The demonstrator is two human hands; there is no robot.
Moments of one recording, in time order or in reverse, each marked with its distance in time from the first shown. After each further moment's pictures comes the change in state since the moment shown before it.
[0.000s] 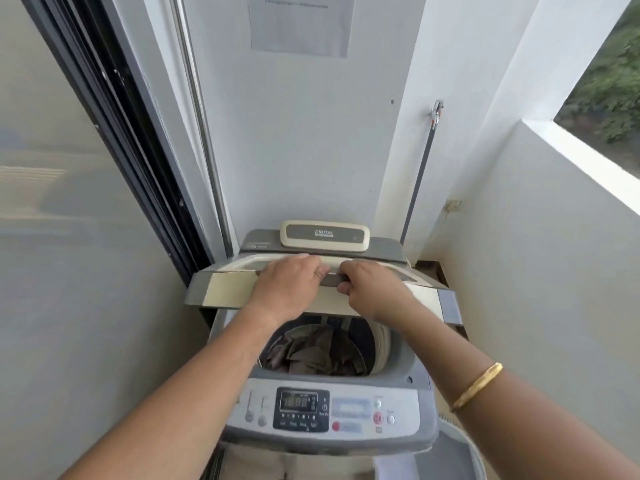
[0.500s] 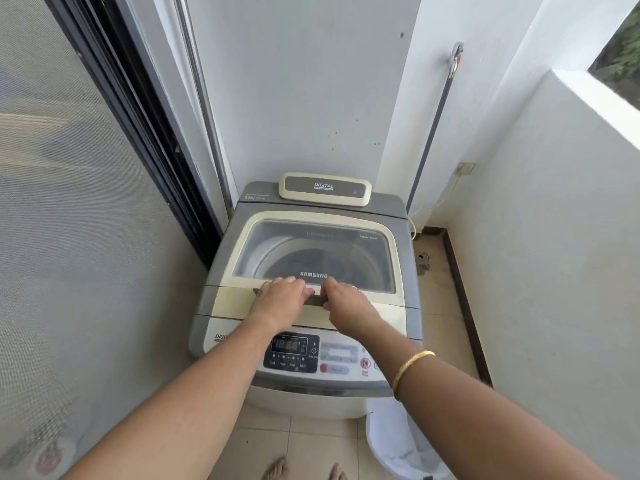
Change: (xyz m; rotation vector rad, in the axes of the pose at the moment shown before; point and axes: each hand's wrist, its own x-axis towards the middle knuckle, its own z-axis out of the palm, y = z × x) left_hand -0.069 -0.019 0.132 0.054 -0.339 -0.226; right_hand -0.041 0.022 0.158 0.089 -0.183 0.032
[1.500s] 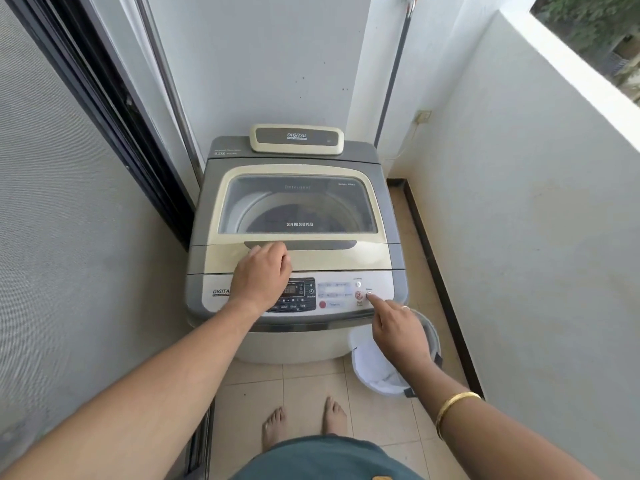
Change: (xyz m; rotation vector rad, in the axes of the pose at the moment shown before) left_hand -0.057 -0.035 0.028 -0.140 0.330 0.136; right_hand -0.183 0.036 0.086 -0.024 0.320 0.356
